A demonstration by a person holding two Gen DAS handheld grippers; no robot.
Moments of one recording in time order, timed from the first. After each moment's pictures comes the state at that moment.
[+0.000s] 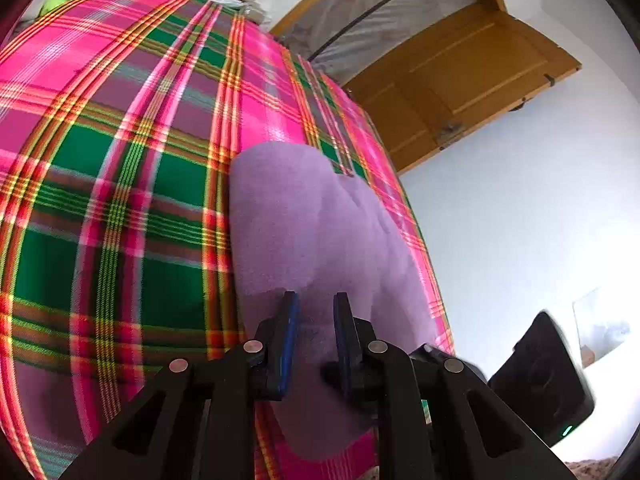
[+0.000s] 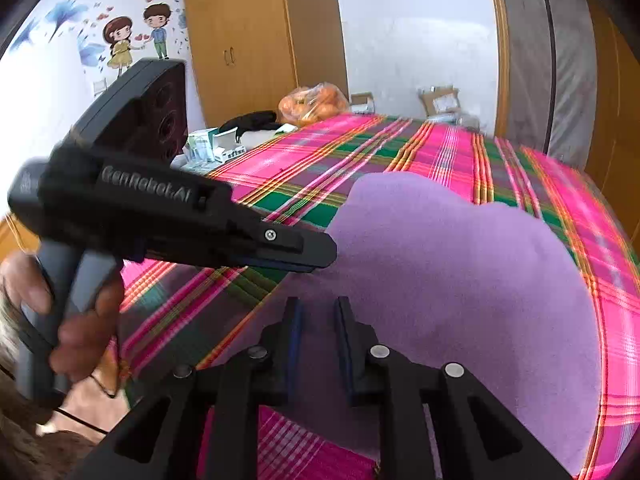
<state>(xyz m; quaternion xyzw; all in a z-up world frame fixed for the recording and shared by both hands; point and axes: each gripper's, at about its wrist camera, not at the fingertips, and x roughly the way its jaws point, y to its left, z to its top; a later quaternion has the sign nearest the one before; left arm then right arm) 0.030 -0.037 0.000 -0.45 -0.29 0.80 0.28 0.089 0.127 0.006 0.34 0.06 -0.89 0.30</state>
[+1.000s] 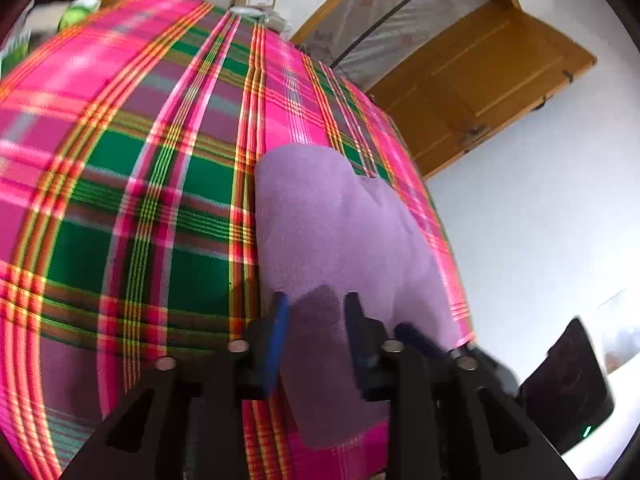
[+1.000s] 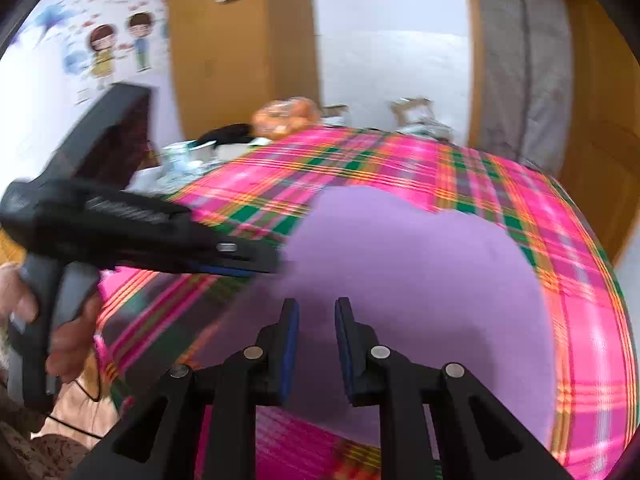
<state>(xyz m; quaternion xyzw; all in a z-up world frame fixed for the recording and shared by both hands) 0.037 -0.029 0.013 -0.46 -0.25 0.82 0.22 0.096 0.150 0.020 0.32 0.06 -0.91 0.25</state>
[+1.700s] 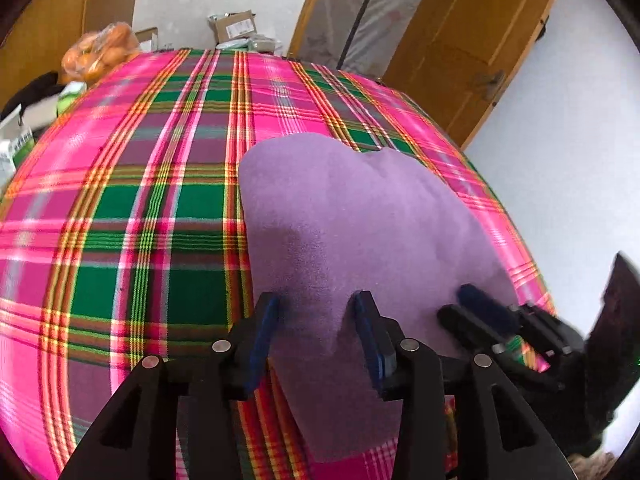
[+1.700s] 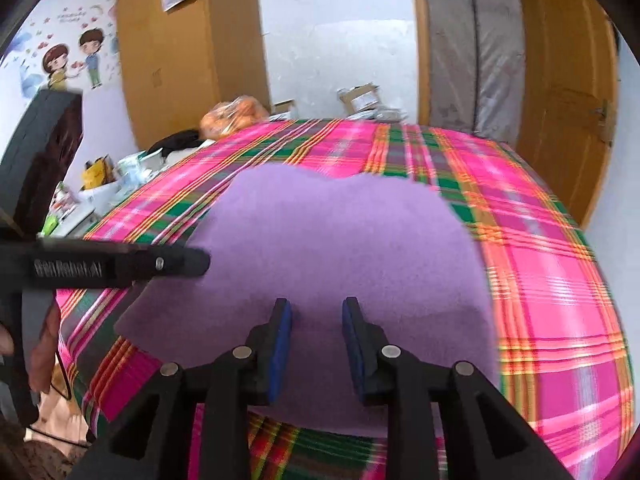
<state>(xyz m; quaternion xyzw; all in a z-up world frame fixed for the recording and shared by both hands) 0.053 0.021 0.016 -0.44 -0.08 0.88 0.16 0.085 0.203 0.007 0.33 0.03 -0.93 0.17</state>
